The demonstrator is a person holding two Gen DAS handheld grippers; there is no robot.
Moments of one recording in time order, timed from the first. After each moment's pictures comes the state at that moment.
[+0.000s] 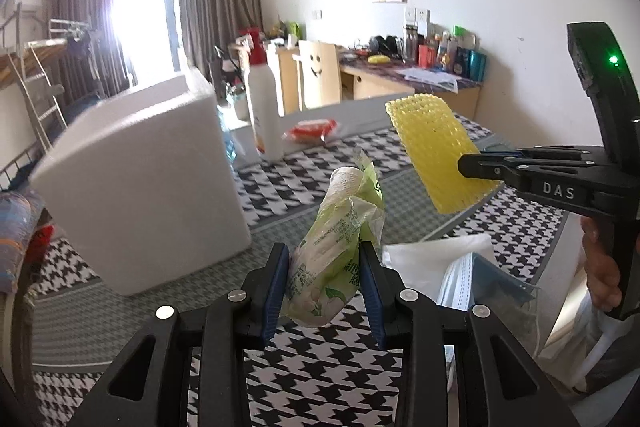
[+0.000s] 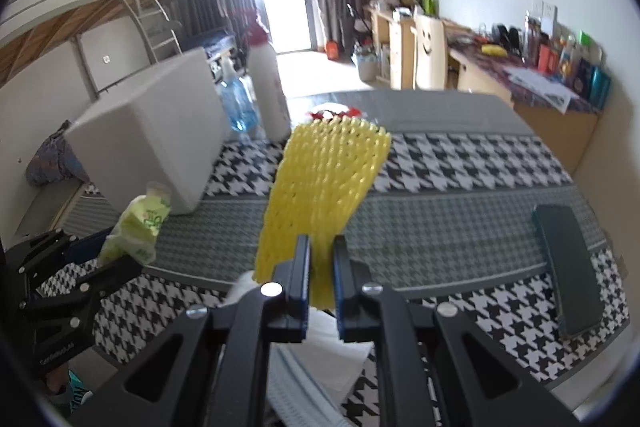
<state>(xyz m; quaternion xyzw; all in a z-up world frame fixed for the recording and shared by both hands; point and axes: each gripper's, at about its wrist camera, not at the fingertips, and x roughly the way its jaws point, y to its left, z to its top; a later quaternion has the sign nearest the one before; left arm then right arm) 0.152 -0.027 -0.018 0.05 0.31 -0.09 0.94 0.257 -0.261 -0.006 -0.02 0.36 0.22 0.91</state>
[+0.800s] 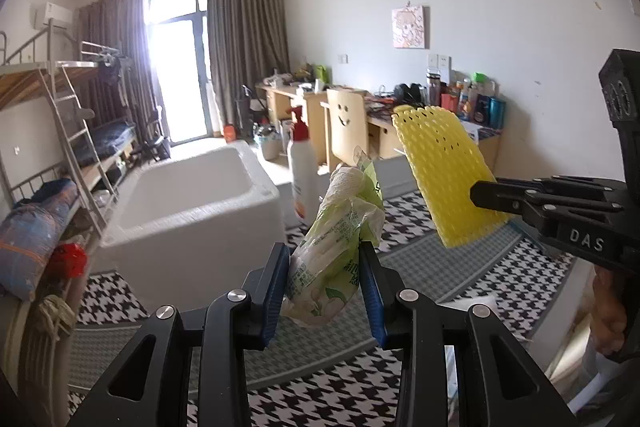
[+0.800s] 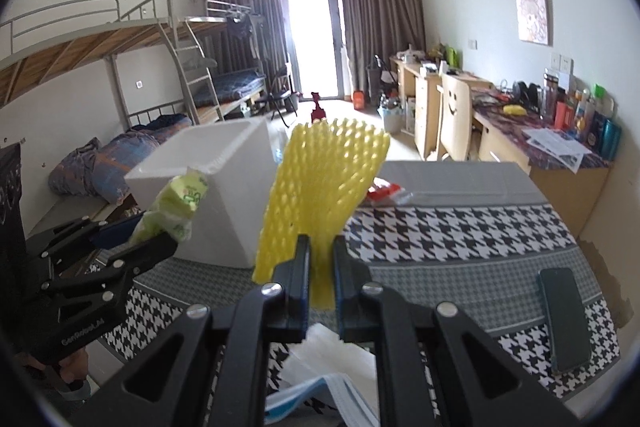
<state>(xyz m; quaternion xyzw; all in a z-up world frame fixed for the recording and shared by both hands) 0.144 -0.006 0.041 0.04 0.24 -0.04 0.97 0.247 -0.242 0.050 -0.02 0.27 0.26 0.93</state>
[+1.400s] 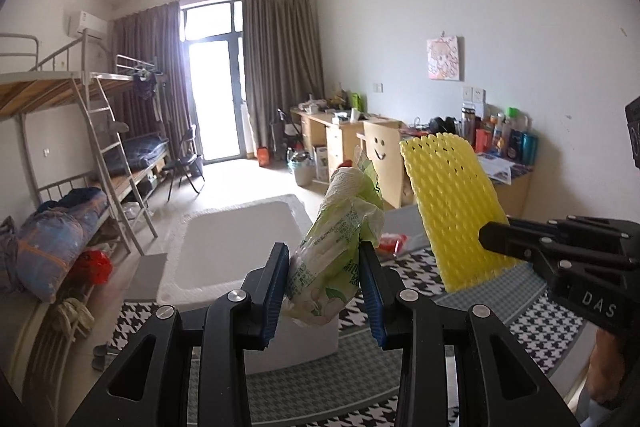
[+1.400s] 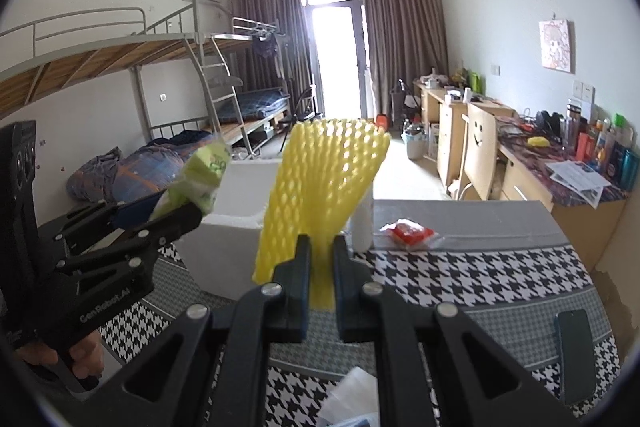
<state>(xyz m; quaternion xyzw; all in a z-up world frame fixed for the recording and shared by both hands) 0.159 0.009 0.079 0.02 0.19 0.01 0.98 0.255 -0.214 0.079 -0.02 0.23 0.30 0.92</state>
